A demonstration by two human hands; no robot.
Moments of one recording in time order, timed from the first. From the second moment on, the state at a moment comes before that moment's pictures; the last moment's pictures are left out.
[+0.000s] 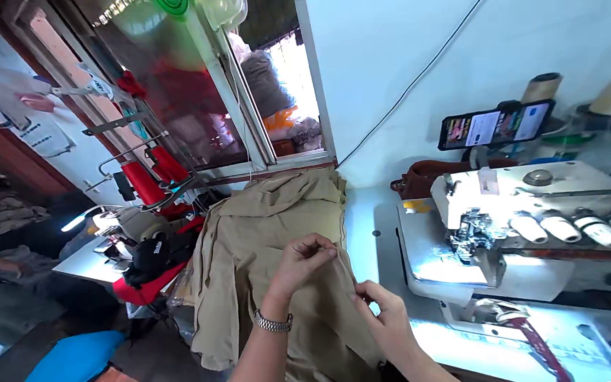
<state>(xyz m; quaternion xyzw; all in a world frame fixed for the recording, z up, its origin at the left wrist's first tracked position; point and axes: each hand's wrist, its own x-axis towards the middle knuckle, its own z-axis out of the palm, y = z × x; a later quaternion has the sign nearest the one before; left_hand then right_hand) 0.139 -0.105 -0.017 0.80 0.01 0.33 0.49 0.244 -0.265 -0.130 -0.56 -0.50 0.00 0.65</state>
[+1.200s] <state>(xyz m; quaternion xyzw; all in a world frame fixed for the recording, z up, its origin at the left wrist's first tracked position) 0.284 -0.282 -0.118 0.93 0.11 0.36 0.06 0.289 -0.424 -0.173 -0.62 -0.26 0.11 0.73</state>
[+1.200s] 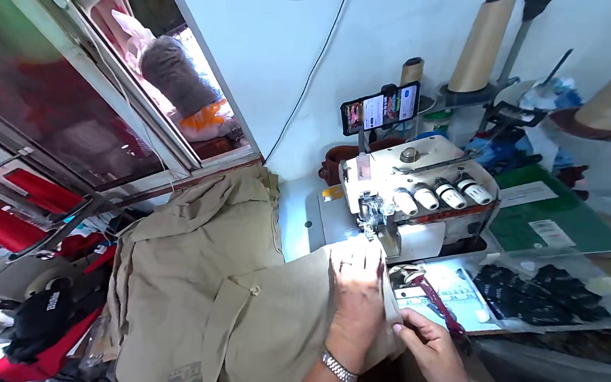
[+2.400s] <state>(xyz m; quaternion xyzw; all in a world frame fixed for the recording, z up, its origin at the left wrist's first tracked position) 0.109 -0.205 -0.145 0.96 0.25 0.14 0.07 0.264 -0.496 -0.276 -0.78 -0.38 0.12 0.48</state>
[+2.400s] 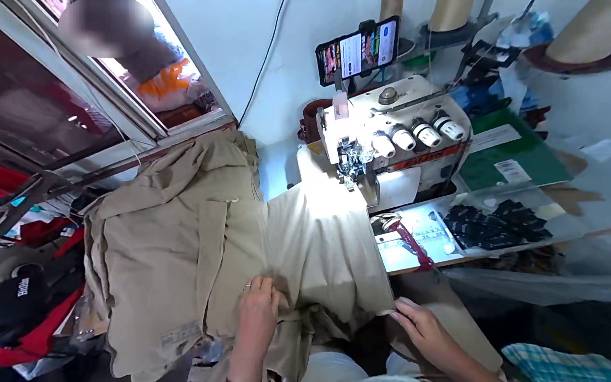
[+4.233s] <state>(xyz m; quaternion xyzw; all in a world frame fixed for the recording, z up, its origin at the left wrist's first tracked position) 0.074 -0.294 -0.136 0.78 0.24 0.49 0.31 0.264 -0.470 -0.177 -0.63 -0.30 0.18 0.69</state>
